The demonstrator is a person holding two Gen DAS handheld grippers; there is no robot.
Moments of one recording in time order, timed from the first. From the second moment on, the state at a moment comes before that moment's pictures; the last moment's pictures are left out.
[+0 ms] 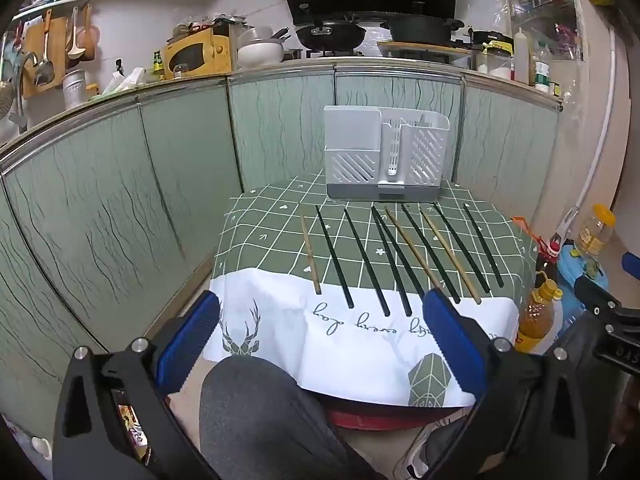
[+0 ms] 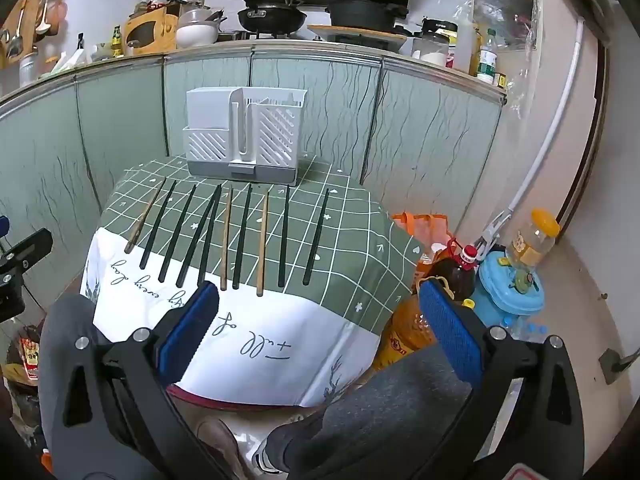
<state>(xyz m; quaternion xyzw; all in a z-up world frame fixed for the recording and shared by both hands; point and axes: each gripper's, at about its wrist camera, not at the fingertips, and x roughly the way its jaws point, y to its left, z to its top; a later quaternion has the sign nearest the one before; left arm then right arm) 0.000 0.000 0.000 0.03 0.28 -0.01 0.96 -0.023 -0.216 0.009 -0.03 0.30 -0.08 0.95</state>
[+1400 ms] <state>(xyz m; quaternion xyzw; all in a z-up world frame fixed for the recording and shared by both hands) 0.006 0.005 -0.002 0.03 0.28 -0.02 0.96 -0.018 -0.214 0.014 -0.02 0.30 -0.07 0.95</state>
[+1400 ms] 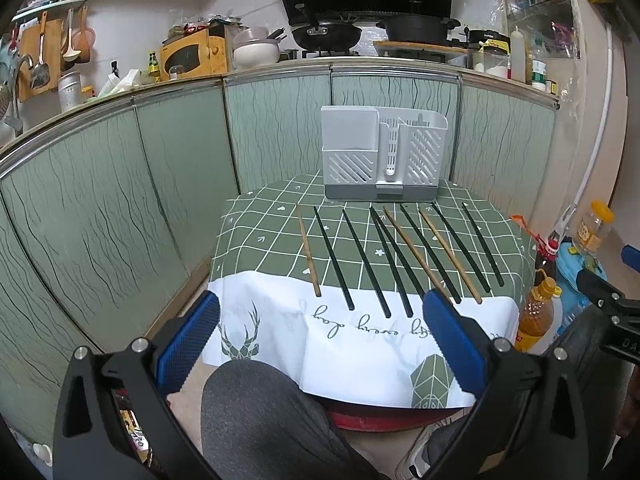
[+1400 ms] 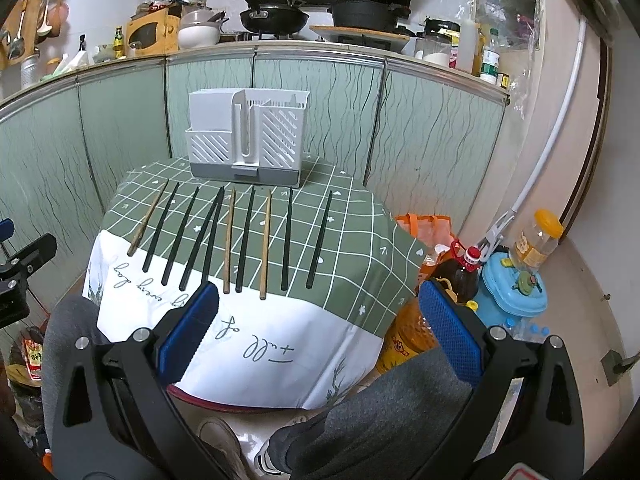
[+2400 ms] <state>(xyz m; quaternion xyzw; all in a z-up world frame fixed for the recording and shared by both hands) 0.004 0.001 0.004 0.04 0.28 -0.03 0.96 -0.021 -0.223 0.027 -0.01 0.29 -0.06 0.95</state>
